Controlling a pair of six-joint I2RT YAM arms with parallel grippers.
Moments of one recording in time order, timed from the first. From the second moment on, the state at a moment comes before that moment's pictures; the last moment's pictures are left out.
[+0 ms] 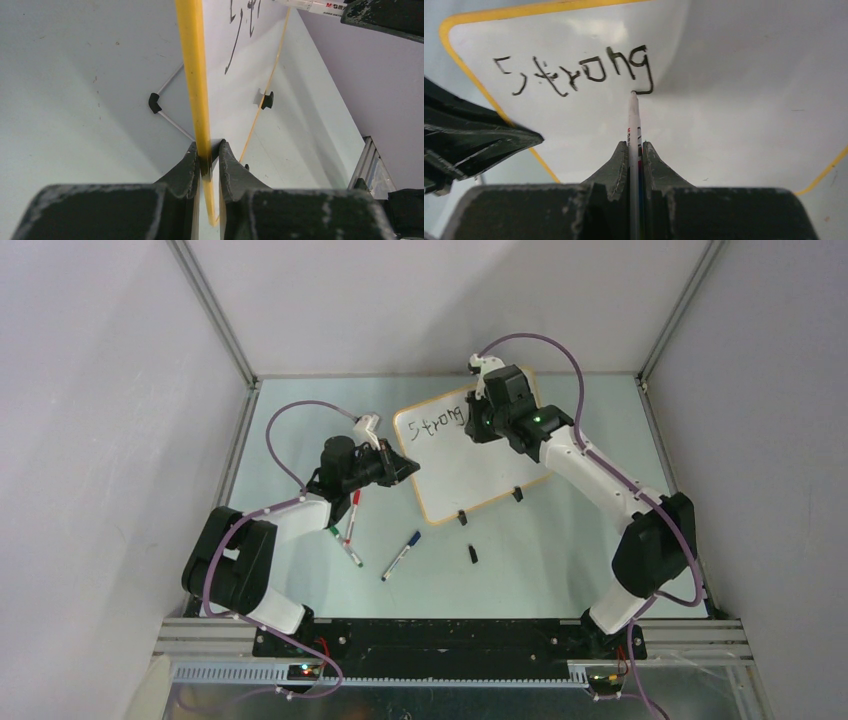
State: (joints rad) left arm -0.36 1.51 0.68 0.52 0.46 -0.51; right arm 0.57 1.66 1.52 -0.48 0.06 0.20
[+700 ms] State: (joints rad) left arm -0.37 1.51 0.67 0.49 0.42 -0.48; right arm 0.02 1.41 1.25 -0.29 0.08 0.41
